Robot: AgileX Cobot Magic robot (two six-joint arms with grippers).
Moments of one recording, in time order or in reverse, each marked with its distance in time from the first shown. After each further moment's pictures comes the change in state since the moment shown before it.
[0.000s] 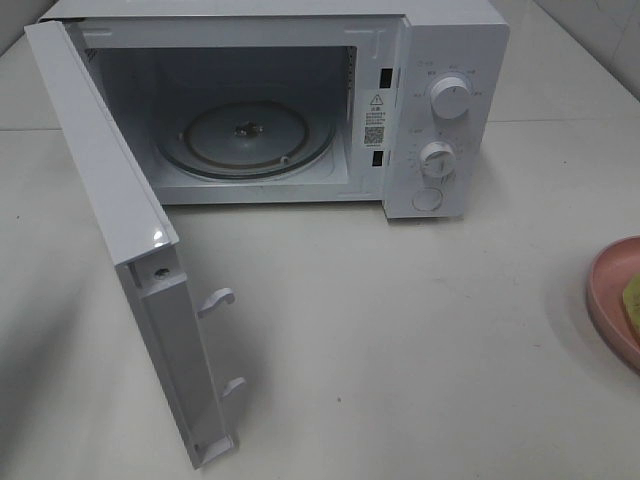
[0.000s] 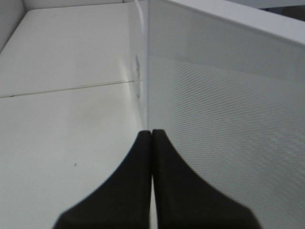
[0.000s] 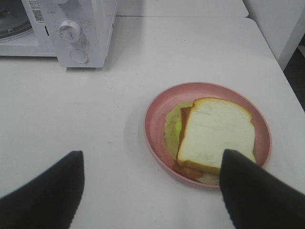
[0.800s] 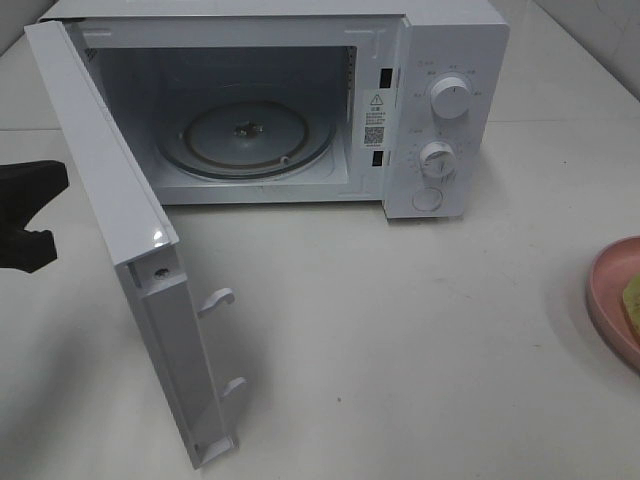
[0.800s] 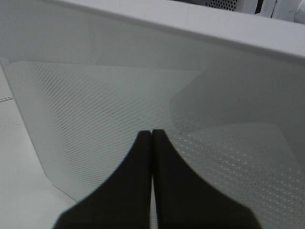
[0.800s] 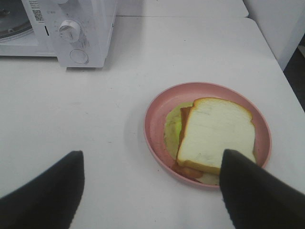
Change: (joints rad) left arm -0.181 0.254 -0.010 0.072 -0.262 0.002; right arm 0.000 0.000 0.000 0.000 0.000 -0.001
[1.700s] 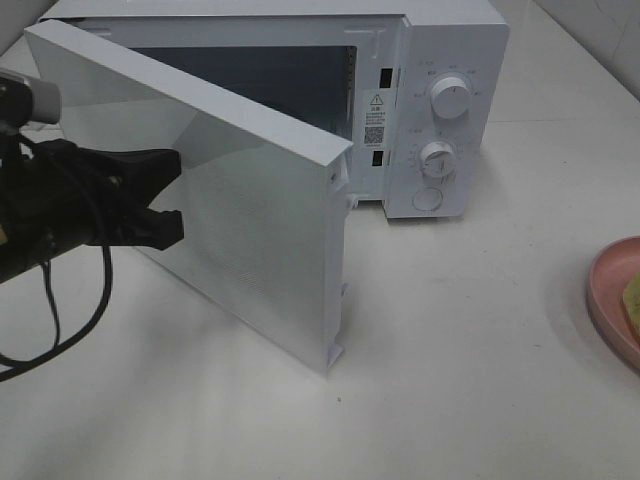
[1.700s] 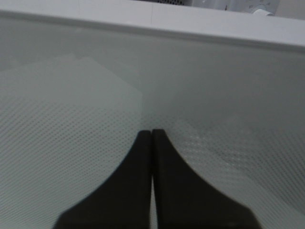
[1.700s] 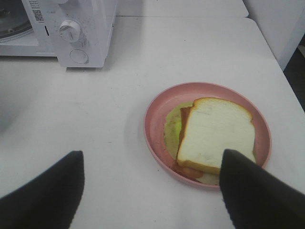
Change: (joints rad) left arm -0.352 0.190 -0.162 -0.351 -0.002 0.134; right arm 0.000 0.000 0.000 0.000 0.000 0.000
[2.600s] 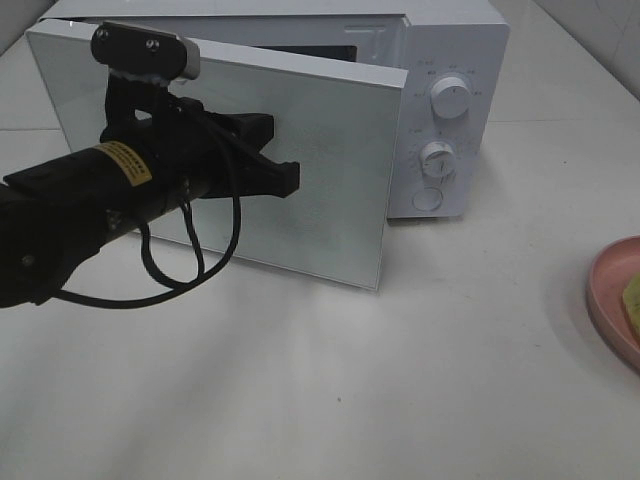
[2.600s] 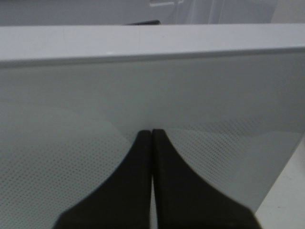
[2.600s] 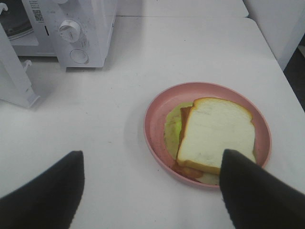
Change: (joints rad) left arm -0.177 0.192 -0.303 -0.251 0.097 0.153; right arm 0.000 0.000 0.000 0.000 0.000 0.000
